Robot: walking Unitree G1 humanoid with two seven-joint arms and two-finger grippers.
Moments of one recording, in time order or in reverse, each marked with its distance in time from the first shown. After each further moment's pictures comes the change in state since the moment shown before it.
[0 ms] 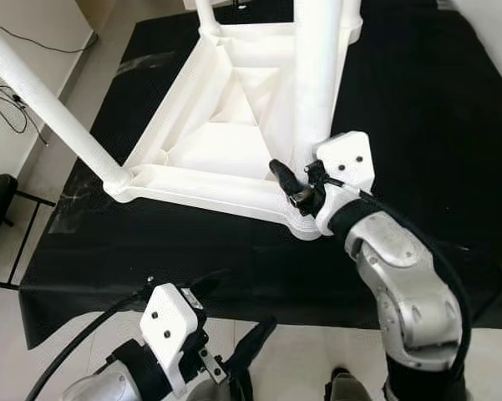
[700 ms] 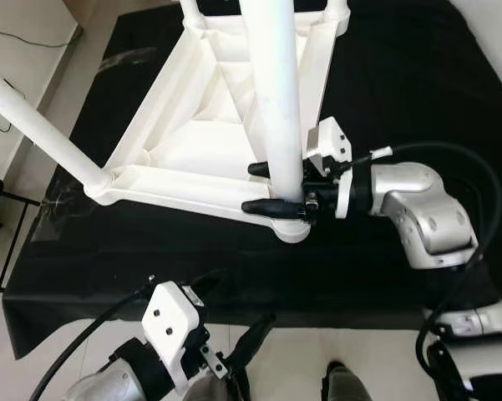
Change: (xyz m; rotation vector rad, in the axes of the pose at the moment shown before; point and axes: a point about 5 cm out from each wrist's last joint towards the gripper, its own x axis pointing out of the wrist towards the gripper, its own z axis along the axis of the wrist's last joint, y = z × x) left arm 0.003 0.000 -0.003 -0.010 -0.007 0.014; right arm 0.025 -0.047 0.013 -0.198 0.063 0.786
